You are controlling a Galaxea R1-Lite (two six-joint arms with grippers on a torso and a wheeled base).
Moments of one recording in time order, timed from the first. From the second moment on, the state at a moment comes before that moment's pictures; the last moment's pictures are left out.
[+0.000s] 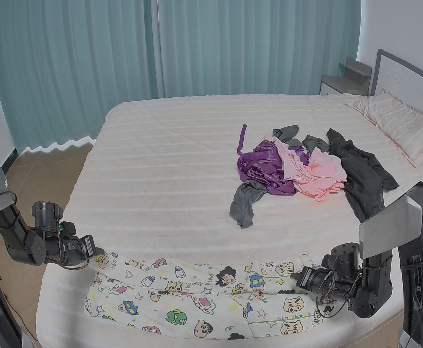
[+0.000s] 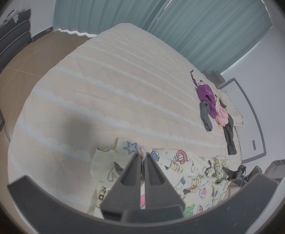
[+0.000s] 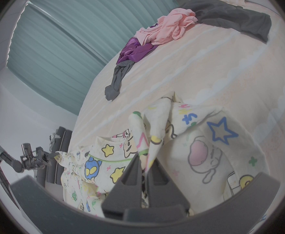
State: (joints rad) left arm 0.14 2.11 -0.58 -0.66 -0.41 -0.31; right arm 0.39 2.46 -0.28 -1.55 0.08 0.74
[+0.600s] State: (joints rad) left arm 0.13 2.09 -0.67 -0.73 -0.42 -0.46; right arm 0.36 2.41 -0.31 -1.55 0.09 0.84
